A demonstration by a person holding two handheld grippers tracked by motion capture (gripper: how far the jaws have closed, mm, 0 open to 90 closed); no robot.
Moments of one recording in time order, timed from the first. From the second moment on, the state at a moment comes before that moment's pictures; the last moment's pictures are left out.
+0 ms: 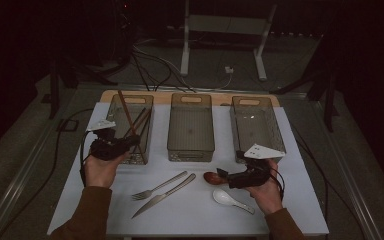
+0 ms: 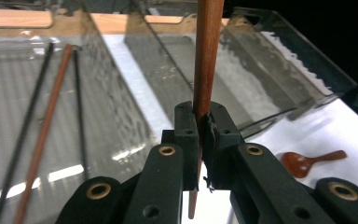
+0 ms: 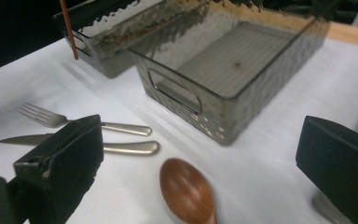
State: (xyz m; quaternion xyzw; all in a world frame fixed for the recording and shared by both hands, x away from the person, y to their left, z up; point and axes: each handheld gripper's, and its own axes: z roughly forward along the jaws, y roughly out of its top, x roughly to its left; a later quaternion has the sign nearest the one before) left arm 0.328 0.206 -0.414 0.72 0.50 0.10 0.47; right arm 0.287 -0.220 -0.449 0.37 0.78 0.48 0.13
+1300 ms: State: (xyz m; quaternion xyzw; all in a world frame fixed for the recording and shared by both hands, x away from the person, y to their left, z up) left arm 0.394 0.232 -0.442 0.68 0.59 0.16 0.40; right arm 0.283 -0.242 -0.456 0.39 0.78 0.48 0.14
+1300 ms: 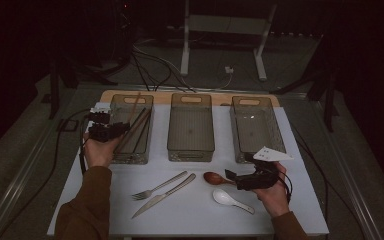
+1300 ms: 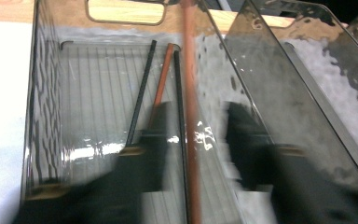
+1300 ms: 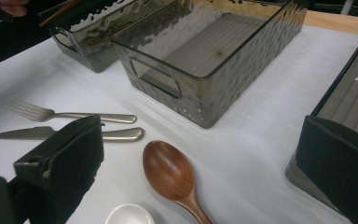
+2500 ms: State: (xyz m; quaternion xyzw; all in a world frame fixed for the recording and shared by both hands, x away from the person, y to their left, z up) left arm 0.354 0.222 -0.423 0.71 0.51 0.22 0.43; right arm 0.285 -0.248 -0.458 0.38 0.78 0.47 0.13
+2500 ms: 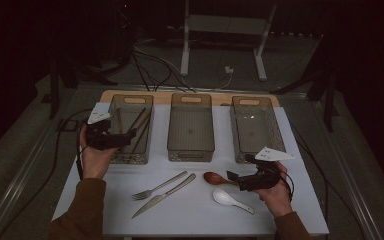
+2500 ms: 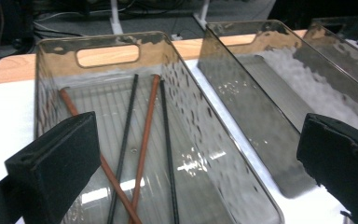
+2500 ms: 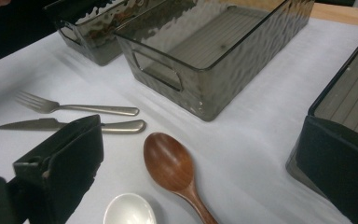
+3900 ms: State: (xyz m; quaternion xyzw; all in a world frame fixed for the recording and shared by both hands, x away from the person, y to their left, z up) left arm 0.285 0.201 -0.439 0.72 0.45 0.21 0.47; right arm 0.291 -0.268 -0.453 0.37 0.81 0.45 0.11
